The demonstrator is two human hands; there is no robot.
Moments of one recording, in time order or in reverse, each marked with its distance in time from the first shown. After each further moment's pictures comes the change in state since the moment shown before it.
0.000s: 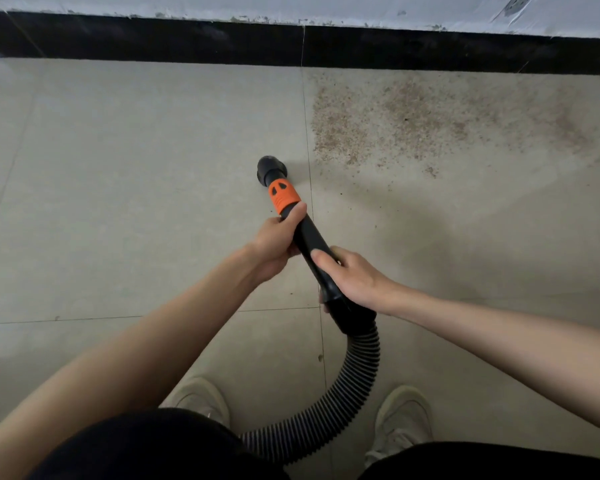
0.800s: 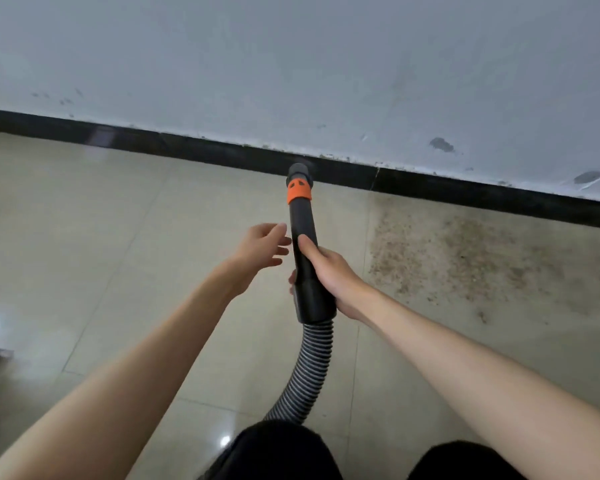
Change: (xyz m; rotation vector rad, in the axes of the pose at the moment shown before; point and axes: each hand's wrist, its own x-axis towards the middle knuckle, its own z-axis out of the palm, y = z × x) left_hand -0.019 0.214 -0.072 0.359 0.261 0.213; right_hand 0.106 -0.214 -0.024 0.405 -0.165 -0.059
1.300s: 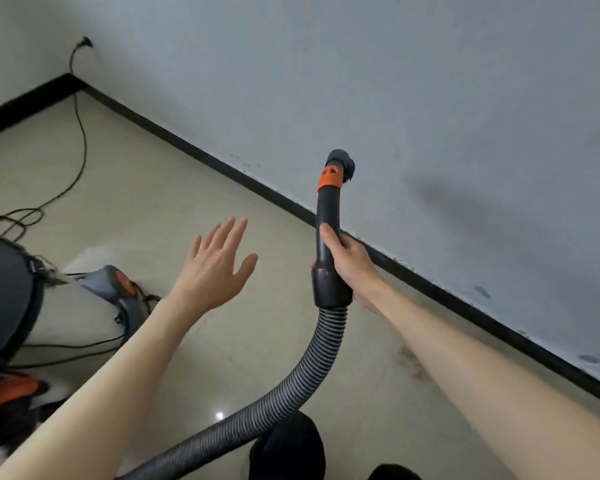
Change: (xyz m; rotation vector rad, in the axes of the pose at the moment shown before) left_hand -0.246 0.168 -0.264 0.873 0.522 0.152; right_hand -0.157 -0.318 0.173 -0.274 -0.135 -0.105
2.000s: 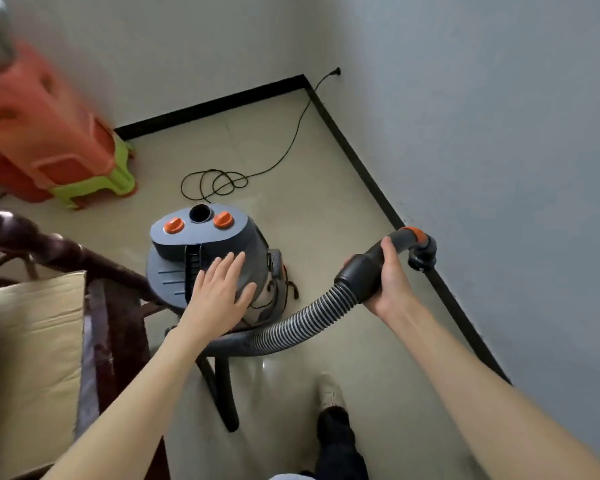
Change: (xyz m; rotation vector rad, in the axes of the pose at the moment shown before) left_hand -0.163 -0.189 -0.254 -0.121 0.047 -0.670; right_hand -0.061 -0.228 0.278 0.434 -0.246 0.543
